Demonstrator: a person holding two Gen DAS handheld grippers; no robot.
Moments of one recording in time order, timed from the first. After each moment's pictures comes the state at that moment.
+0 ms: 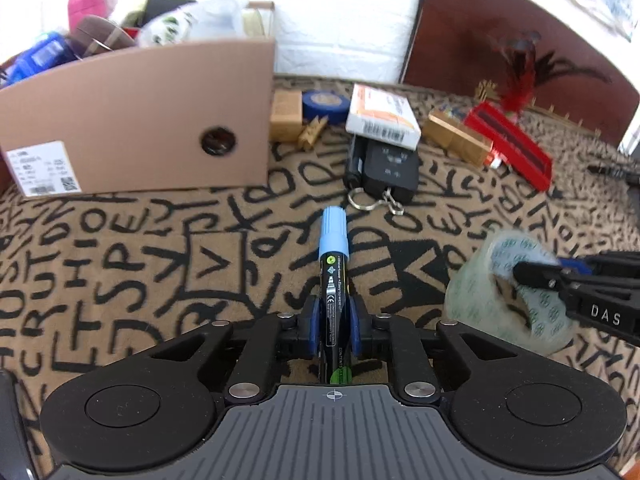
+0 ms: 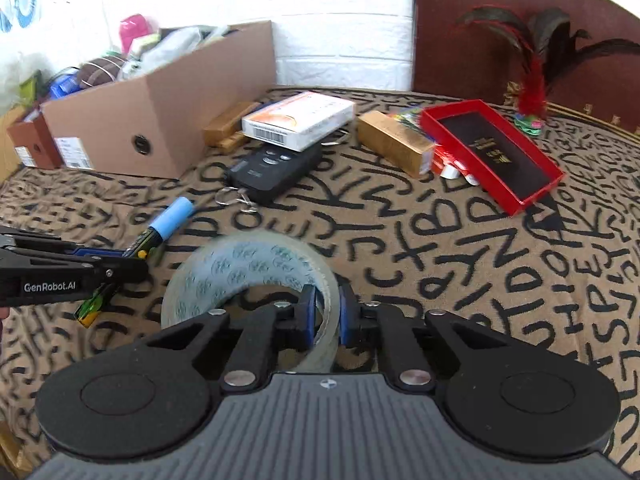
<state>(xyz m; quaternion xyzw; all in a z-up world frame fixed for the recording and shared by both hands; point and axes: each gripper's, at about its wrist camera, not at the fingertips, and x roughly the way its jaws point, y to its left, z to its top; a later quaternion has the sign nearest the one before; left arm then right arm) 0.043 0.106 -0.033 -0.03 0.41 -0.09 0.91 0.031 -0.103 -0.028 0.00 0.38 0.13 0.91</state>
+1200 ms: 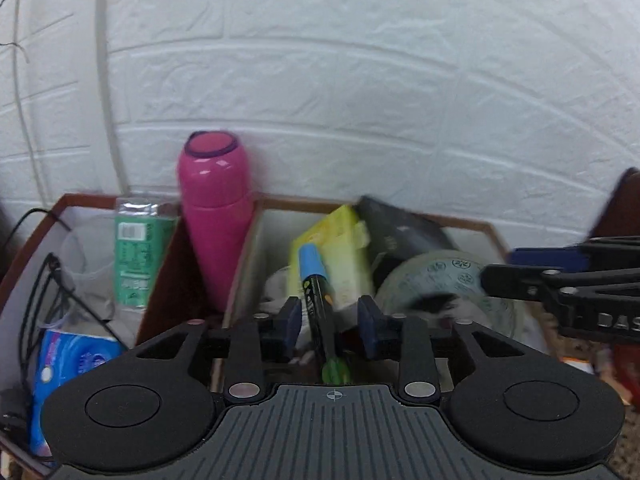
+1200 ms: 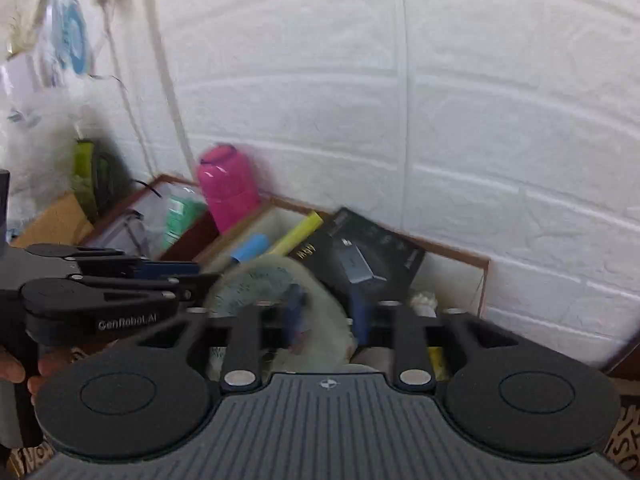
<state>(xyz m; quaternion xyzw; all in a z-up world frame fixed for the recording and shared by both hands) 0.289 0.320 0.081 -0.03 0.36 0.00 0.93 0.309 0.119 0.105 -0.03 0.34 0.25 0.90</state>
